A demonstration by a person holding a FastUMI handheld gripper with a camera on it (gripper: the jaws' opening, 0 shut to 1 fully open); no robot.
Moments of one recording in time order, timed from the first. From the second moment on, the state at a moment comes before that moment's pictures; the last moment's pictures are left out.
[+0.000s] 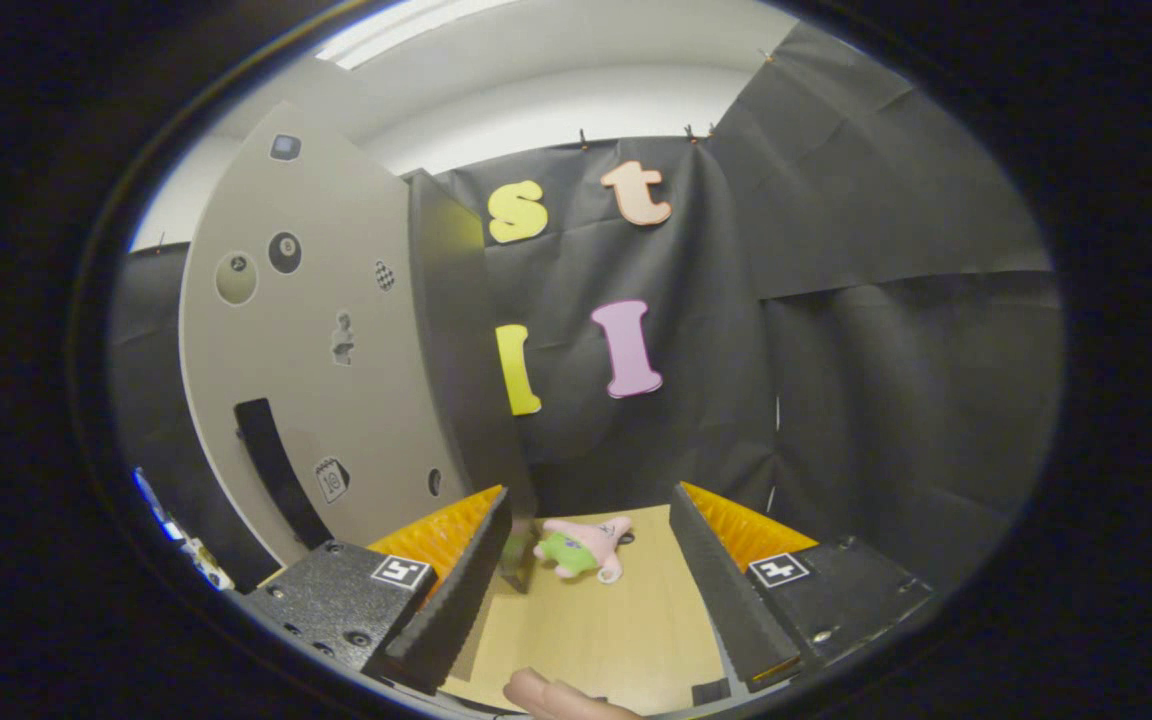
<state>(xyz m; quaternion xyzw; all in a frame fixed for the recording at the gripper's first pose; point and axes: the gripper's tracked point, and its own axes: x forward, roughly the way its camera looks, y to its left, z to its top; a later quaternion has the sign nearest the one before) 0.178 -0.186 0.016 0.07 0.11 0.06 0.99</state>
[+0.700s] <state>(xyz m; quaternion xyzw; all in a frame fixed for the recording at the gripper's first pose) 0.177 -0.036 0.008 -0.01 0.13 0.11 0.99</state>
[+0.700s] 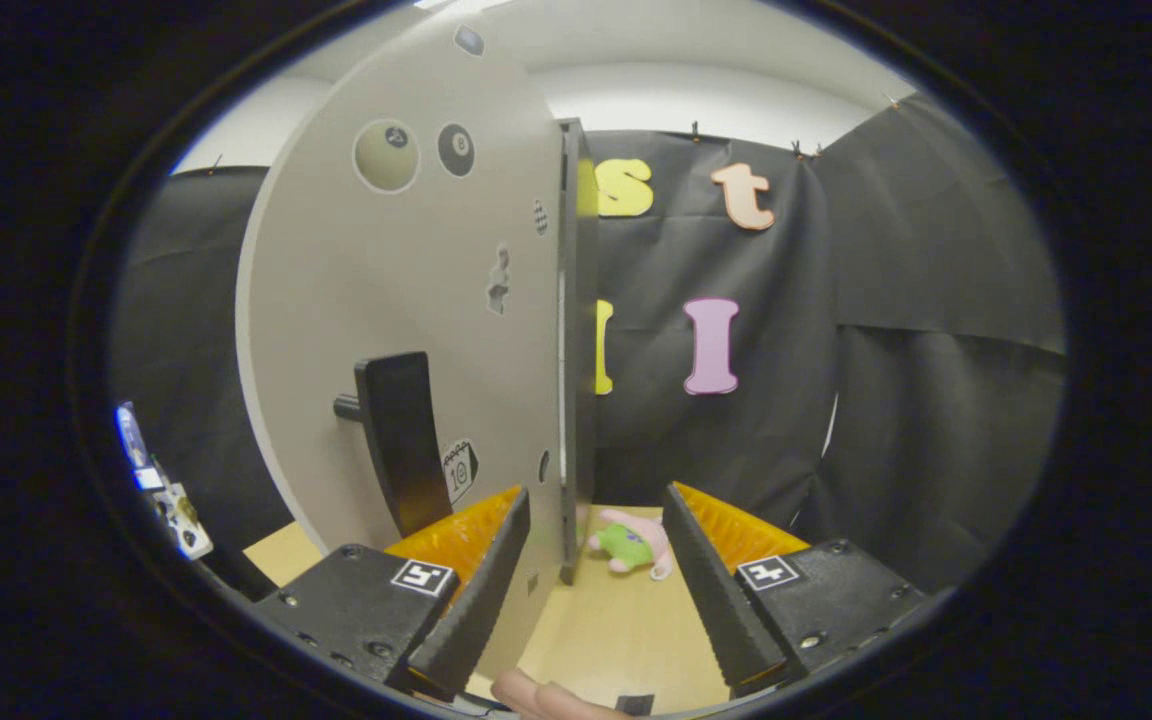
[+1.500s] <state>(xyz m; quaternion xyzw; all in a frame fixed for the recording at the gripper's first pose) 0.186 0.076 0.014 -0.07 0.08 0.09 0.99</state>
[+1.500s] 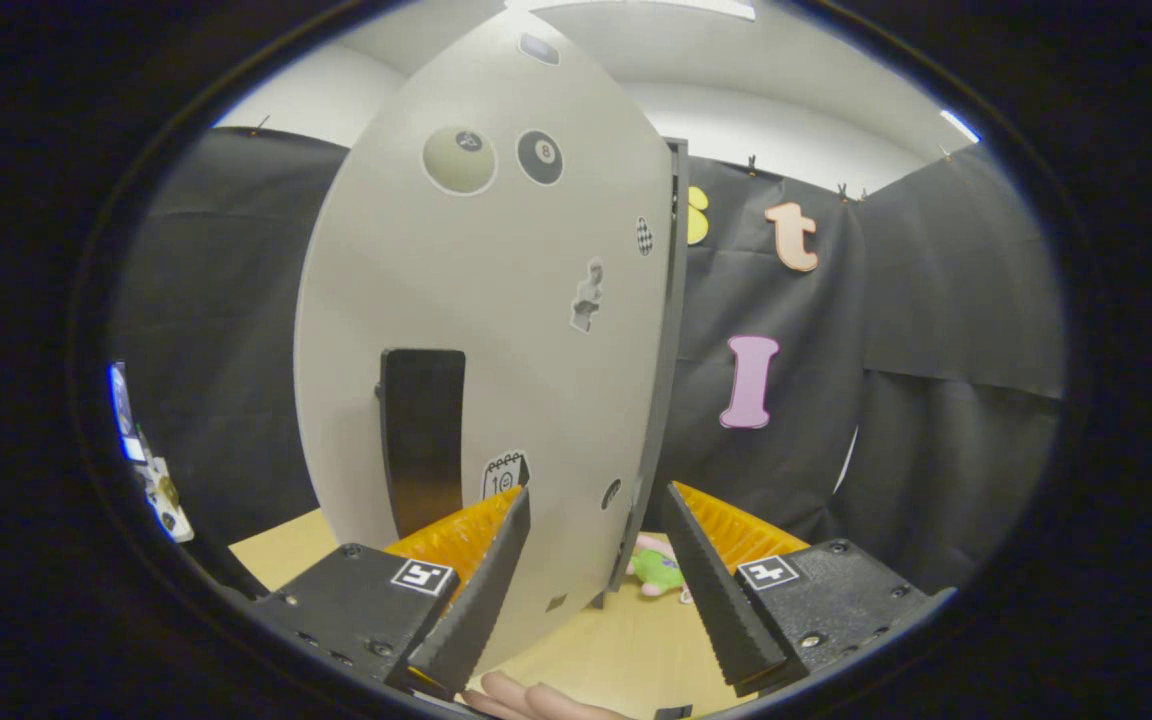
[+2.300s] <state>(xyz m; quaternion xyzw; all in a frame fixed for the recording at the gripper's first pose) 0.164 0.194 -0.007 -0.07 0.00 0.10 0.99</state>
